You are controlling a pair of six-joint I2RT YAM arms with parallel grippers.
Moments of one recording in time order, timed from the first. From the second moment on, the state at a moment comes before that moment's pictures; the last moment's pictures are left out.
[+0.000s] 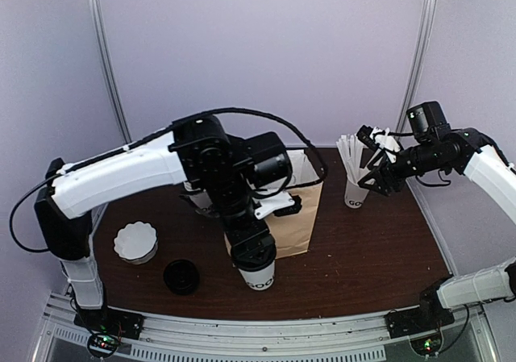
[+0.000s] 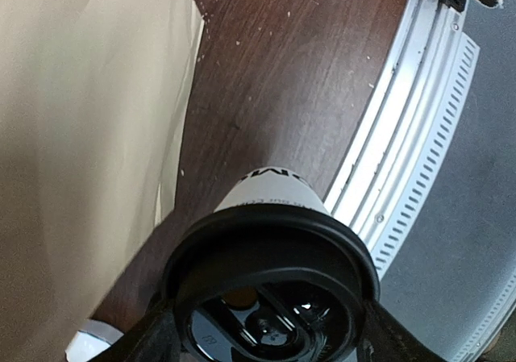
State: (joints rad) left arm -1.25 1.88 2.03 -1.45 0.05 -0.11; right arm 0.34 1.17 1.24 -0.89 -0.36 -0.50
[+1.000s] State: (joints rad) left arm -1.25 2.21 2.25 -1.40 0.12 0.05; right arm 0.32 1.14 1.24 -0.92 -0.36 -0.50
